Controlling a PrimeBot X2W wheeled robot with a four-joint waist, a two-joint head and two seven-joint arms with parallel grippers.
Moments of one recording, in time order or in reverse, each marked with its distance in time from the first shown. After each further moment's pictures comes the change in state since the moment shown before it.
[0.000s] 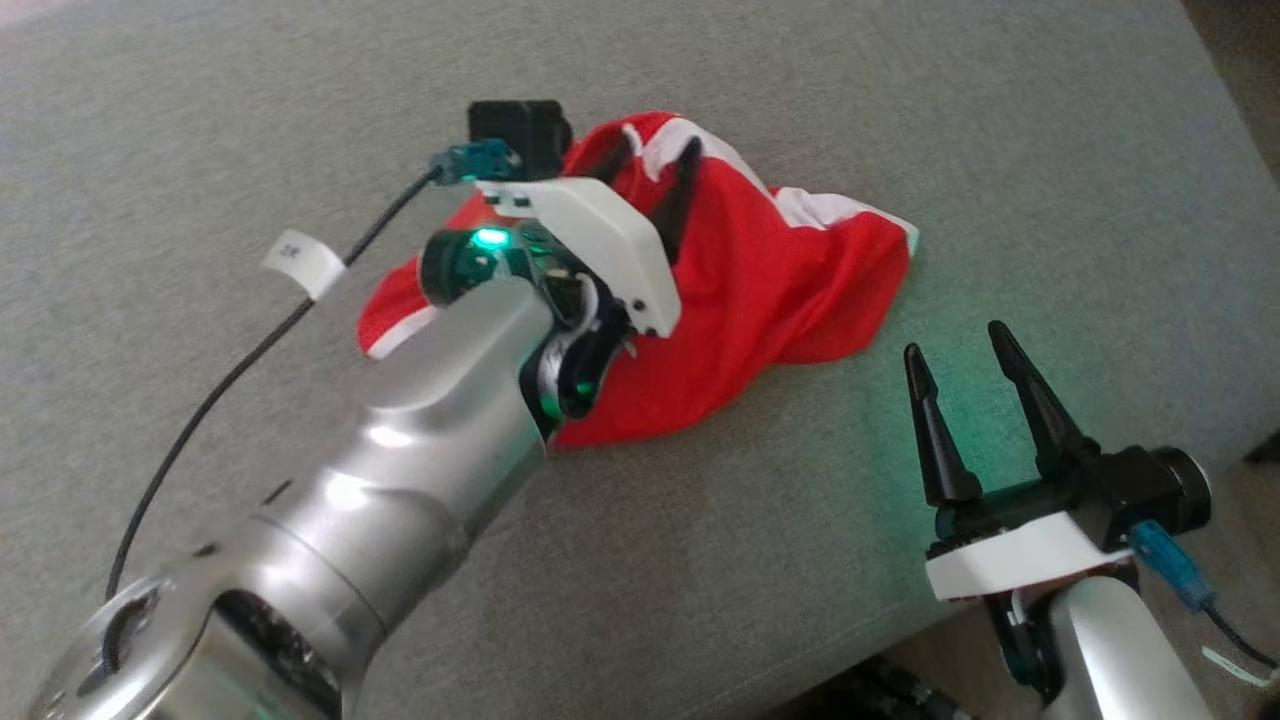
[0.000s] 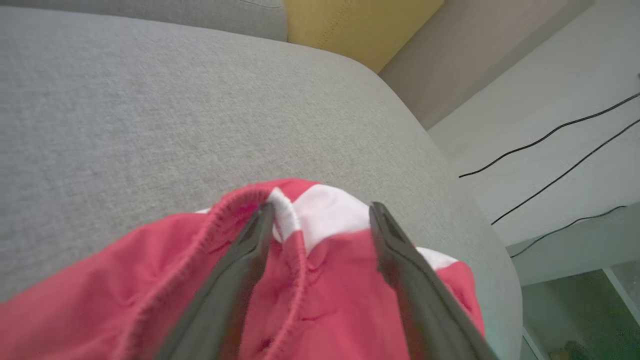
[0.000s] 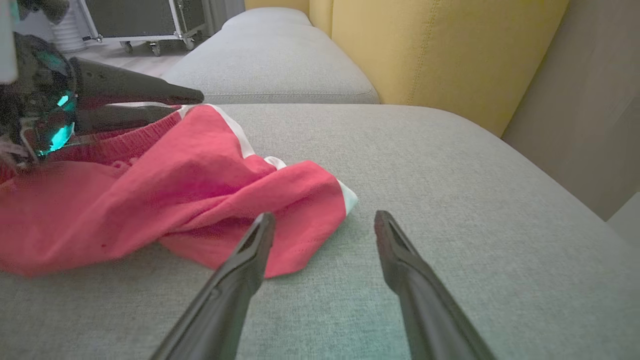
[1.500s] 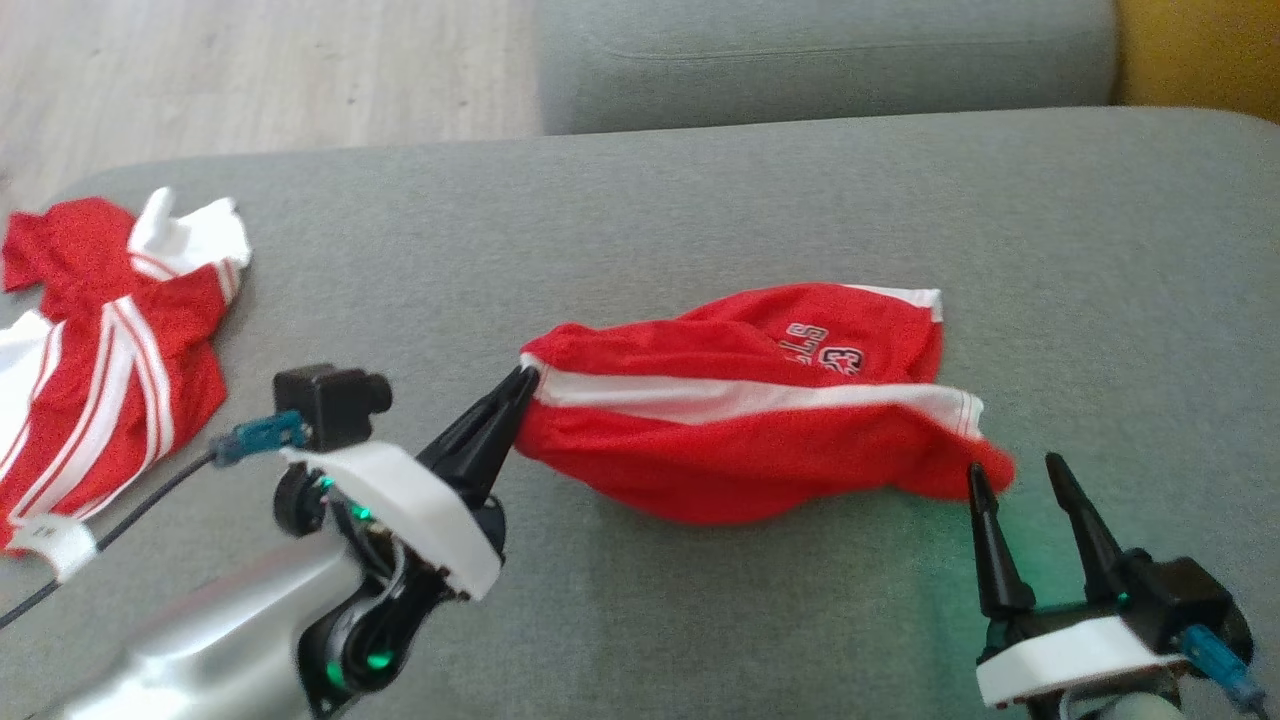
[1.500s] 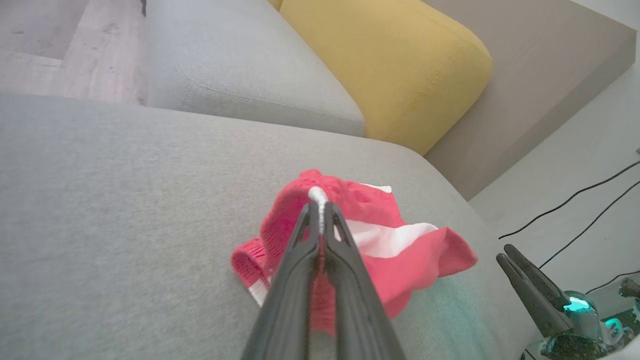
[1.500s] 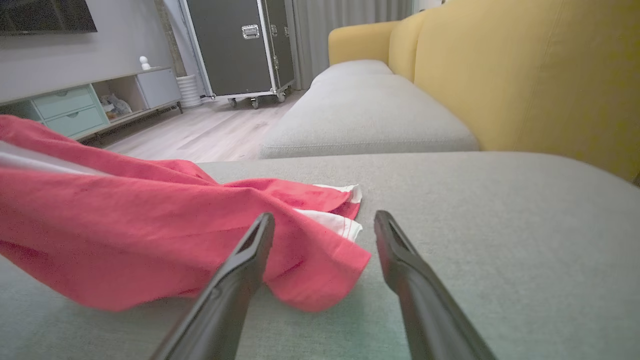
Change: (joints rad) left arm 0.322 0.557 -0.201 -0.673 -0.212 0.009 -0.197; right arm 0.181 0.000 -0.090 0.025 0.047 0.000 0.000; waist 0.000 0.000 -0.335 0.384
